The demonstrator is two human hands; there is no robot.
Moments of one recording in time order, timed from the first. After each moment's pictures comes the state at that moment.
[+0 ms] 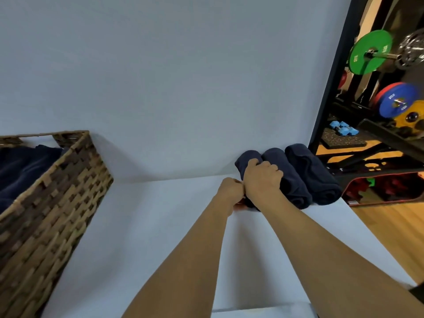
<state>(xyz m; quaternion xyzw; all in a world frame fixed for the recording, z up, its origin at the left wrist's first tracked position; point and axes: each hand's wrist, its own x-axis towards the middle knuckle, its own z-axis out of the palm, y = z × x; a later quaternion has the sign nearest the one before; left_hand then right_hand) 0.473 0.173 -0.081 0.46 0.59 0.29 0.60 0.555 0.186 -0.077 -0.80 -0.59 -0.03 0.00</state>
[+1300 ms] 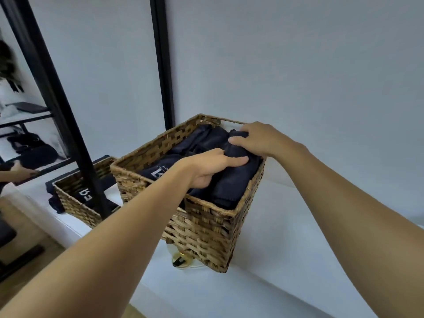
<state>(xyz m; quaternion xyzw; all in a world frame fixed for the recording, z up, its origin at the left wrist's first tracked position) 0.055 0.053 0.027 0.48 0.59 0.39 0.52 0.177 0.137 0.070 -0.44 -0.88 0.12 0.12</state>
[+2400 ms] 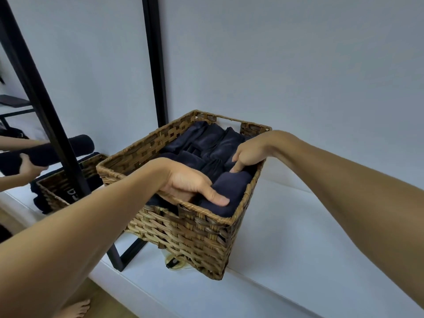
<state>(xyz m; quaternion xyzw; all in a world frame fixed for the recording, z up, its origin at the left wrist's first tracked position) 0.022 0.032 0.030 0.52 0.58 0.03 0.63 0.161 0.161 0.062 -0.41 -0.88 0.13 -0.22</state>
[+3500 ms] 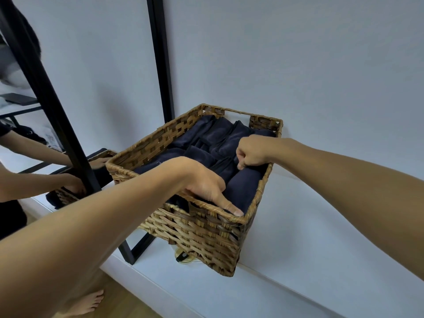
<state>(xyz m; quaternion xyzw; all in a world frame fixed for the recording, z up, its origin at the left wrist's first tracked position) 0.049 0.029 0.039 0.62 0.68 -0.12 0.37 0.150 0.177 0.030 -0.32 -0.94 -0.01 -0.10</state>
